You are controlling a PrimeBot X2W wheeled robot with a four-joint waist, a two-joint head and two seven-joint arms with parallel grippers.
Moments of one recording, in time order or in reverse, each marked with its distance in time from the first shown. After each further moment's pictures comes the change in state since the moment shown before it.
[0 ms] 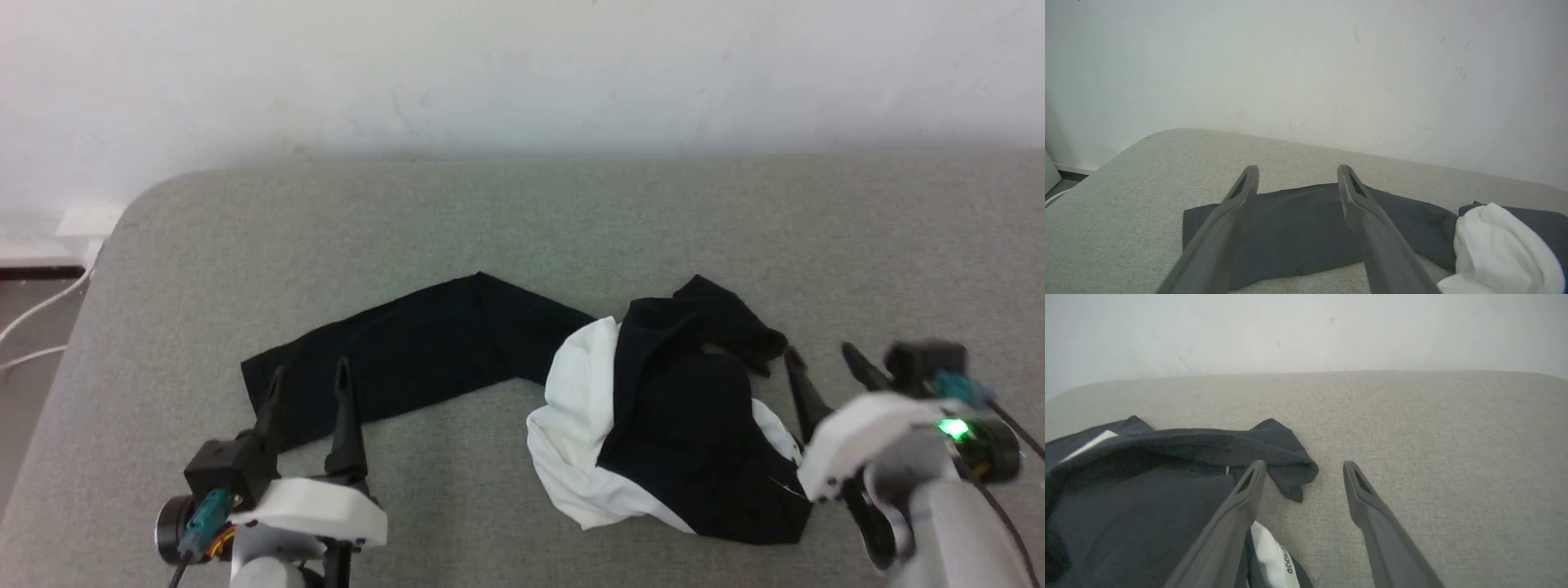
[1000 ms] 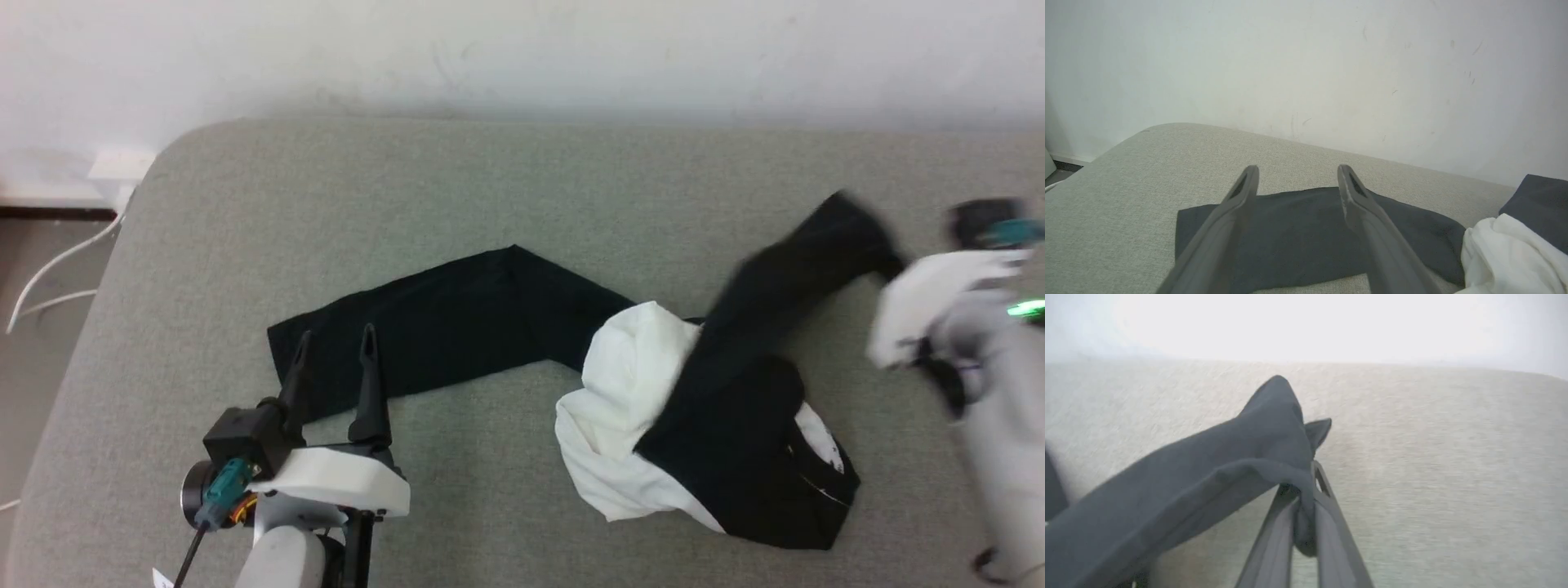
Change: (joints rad) left arm -0.081 -0.062 0.005 0.026 0.021 -0.052 0.000; right arm -0.546 -0.160 0.090 0.700 0.083 0.001 0.078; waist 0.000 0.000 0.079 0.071
